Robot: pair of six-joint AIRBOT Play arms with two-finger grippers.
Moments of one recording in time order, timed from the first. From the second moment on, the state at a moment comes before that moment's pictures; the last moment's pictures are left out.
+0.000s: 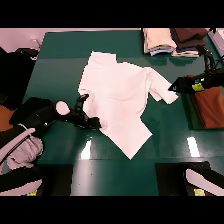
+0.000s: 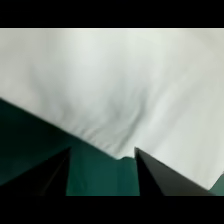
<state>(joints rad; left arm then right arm) -0.52 -1.25 0.75 0.90 -0.82 -1.61 -0.14 -1.12 1.20 -1.07 1.34 1.38</state>
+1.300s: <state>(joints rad) -0.17 -0.91 0.81 1.23 -1.04 -1.67 -0.29 -1.24 0.94 -1.06 1.19 1.33</state>
